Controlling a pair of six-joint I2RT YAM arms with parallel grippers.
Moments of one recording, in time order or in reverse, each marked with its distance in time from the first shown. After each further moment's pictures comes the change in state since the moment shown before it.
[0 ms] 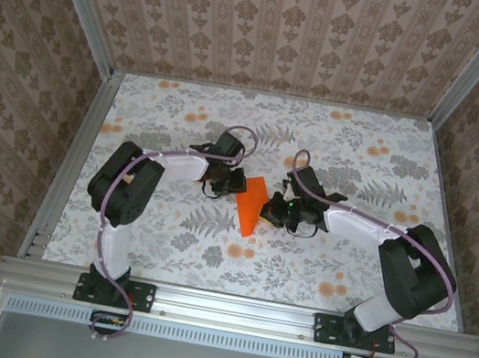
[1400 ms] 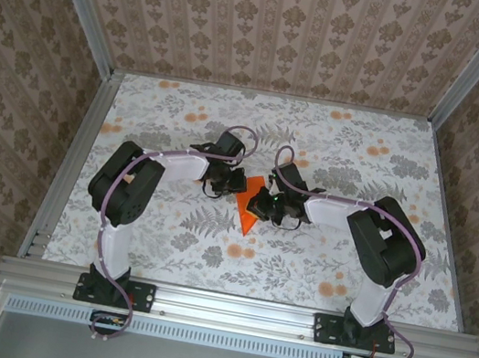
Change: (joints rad) left arm -0.001 0.004 0.008 -0.010 0.003 0.000; right arm 0.024 0.237 0.079 0.187 -0.002 0.034
